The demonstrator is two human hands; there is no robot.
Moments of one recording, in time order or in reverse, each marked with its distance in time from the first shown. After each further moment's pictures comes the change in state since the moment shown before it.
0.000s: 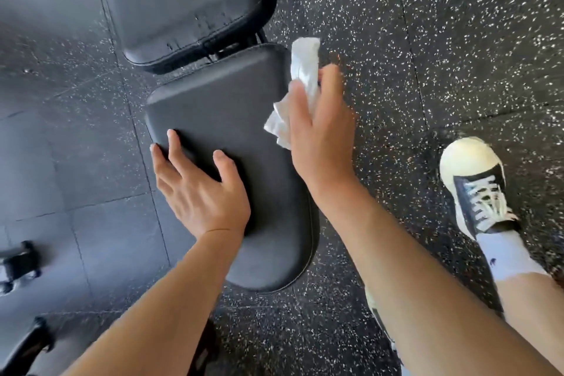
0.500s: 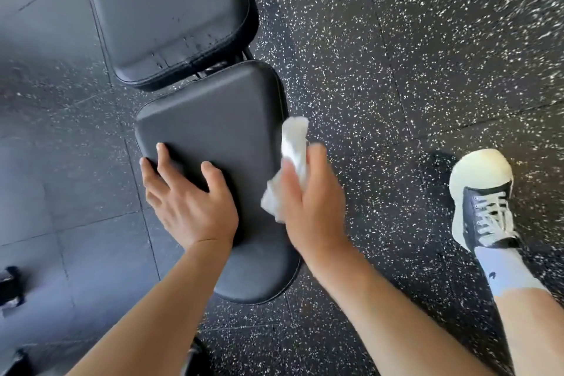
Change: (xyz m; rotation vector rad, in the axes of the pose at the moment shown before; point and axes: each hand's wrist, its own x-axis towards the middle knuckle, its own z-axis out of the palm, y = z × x) left_hand -0.001 0.002 -0.001 -0.020 0.019 -0.006; right_hand -0.075 0.026 -0.027 -0.021 -0.071 -0.009
